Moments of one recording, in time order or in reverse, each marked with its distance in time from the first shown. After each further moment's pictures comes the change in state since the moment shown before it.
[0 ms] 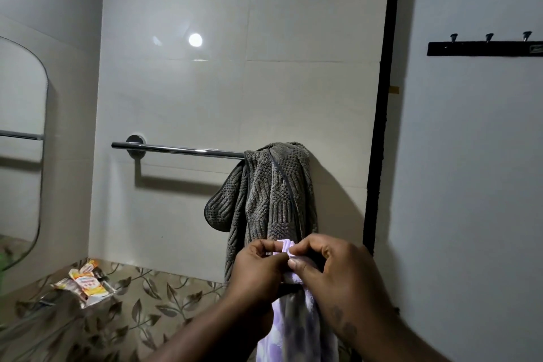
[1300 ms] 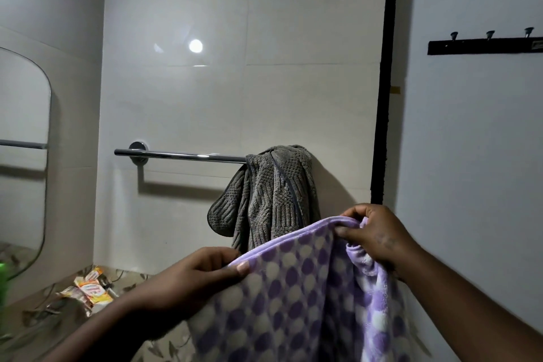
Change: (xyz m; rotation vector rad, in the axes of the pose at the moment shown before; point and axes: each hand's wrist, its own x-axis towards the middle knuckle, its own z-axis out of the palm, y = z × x) left_hand -0.009 0.061 -0.100 0.542 -0.553 0.061; right_hand 0.079 0.087 -0.027 0.218 -0.079 0.326
